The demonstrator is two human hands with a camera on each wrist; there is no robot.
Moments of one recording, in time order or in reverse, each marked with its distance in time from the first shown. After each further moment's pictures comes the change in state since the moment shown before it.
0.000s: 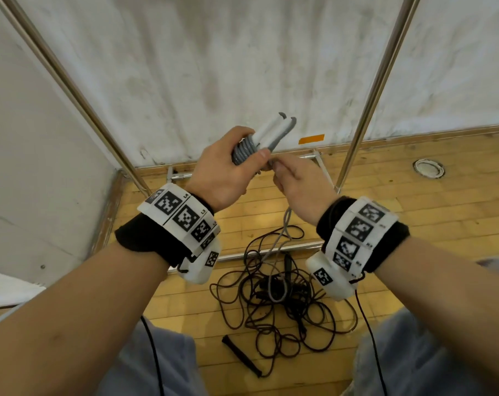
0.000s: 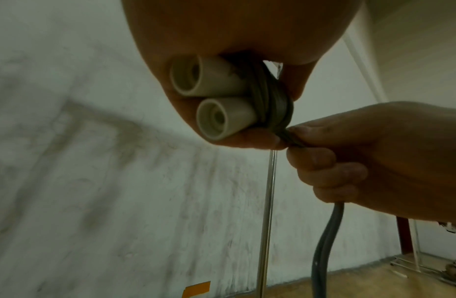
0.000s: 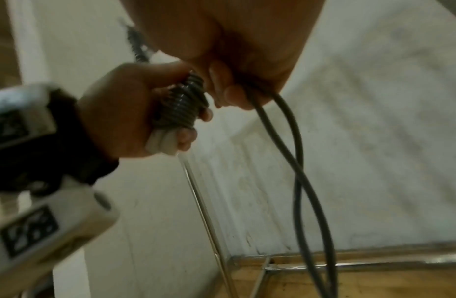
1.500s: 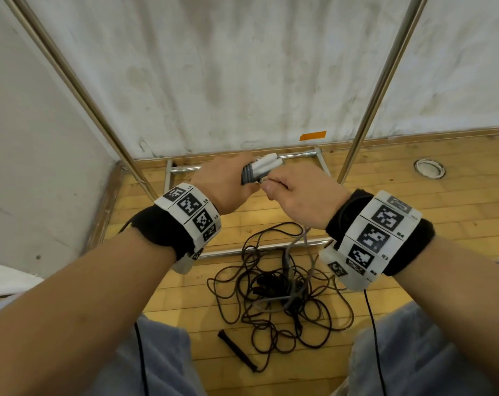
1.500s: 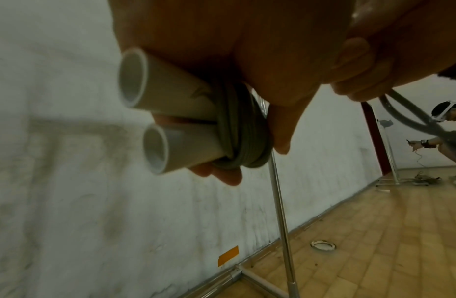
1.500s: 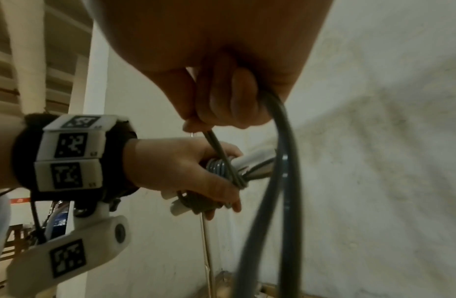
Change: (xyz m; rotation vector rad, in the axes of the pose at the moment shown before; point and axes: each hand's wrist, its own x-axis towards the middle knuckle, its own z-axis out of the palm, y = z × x) left_hand 0.011 -0.042 0.012 0.619 -0.253 -0.016; right_hand -0.008 -0.020 -0.013 -0.450 -0.305 -0.125
